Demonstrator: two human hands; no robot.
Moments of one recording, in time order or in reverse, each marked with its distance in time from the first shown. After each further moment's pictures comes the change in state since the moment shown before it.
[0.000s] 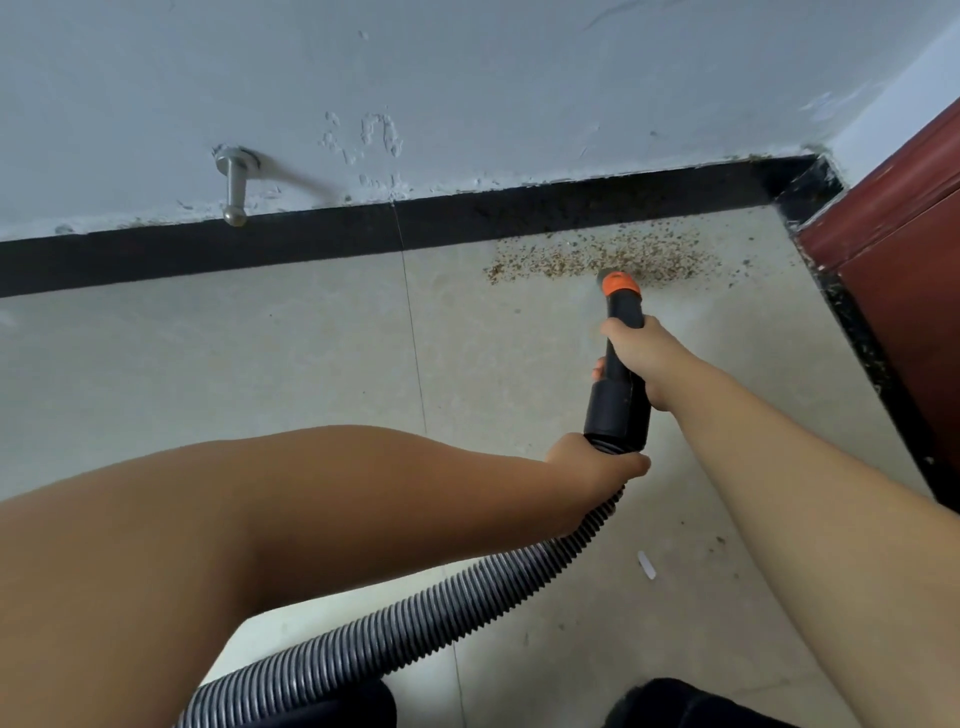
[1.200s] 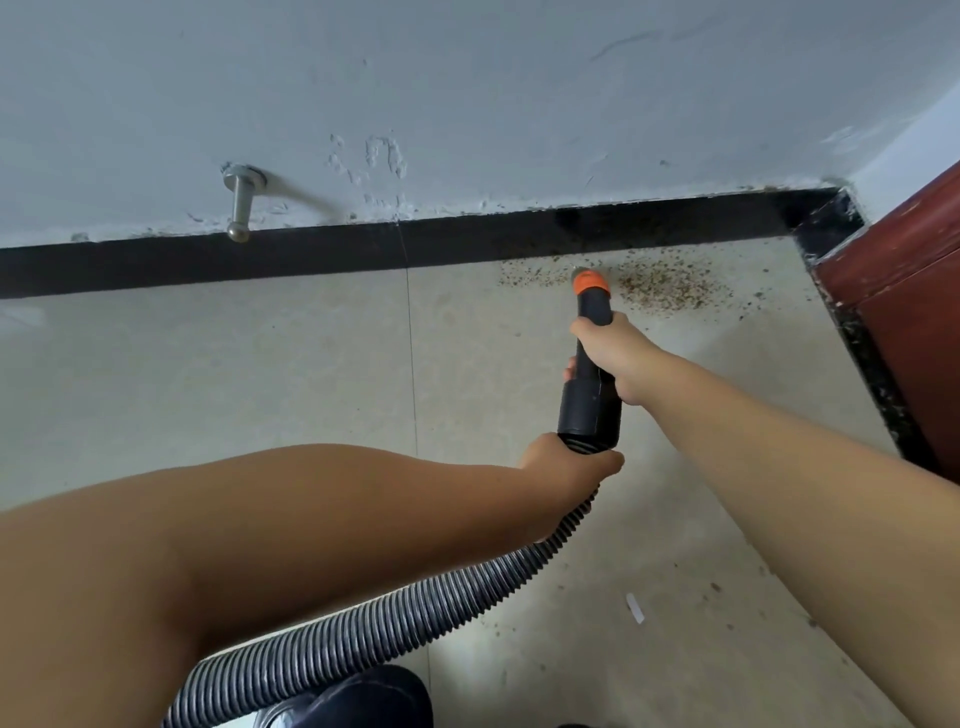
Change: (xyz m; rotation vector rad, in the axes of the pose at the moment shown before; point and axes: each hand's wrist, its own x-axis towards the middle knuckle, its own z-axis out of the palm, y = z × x) left_hand 0.020 0.017 -0.009 -0.031 0.132 0.034; right_hand 0.020 -0.032 0.019 -0.058 -0.104 -0.009
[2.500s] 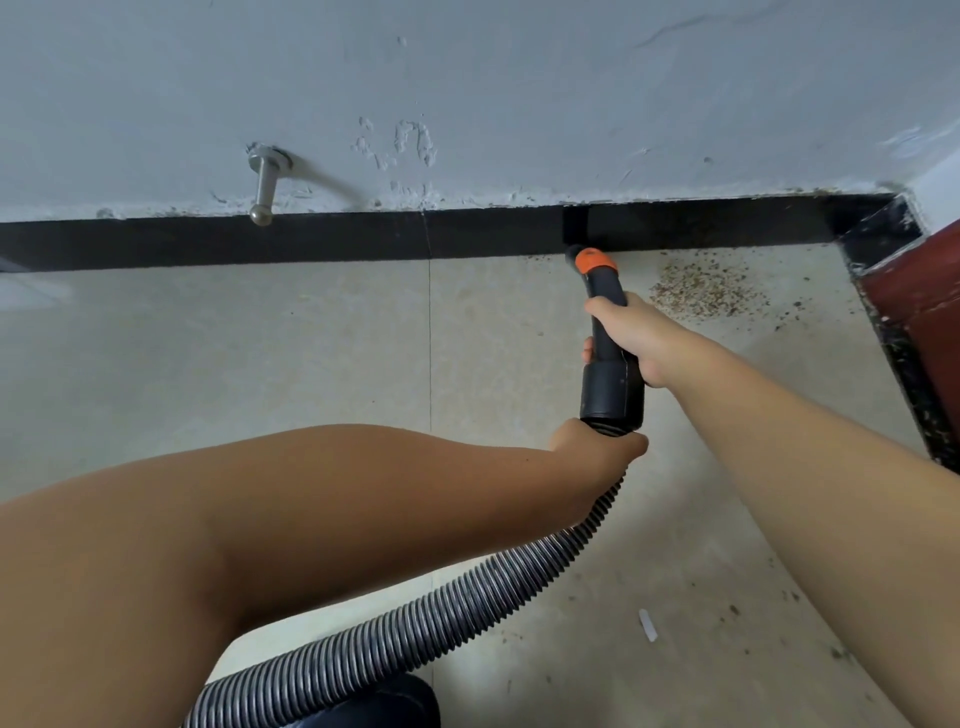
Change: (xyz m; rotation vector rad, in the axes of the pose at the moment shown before) left_hand 0.016 0.017 0.004 -0.139 0.035 -0.034; right_hand 0.019 -0.017 0.003 -0.056 -0.106 -0.059
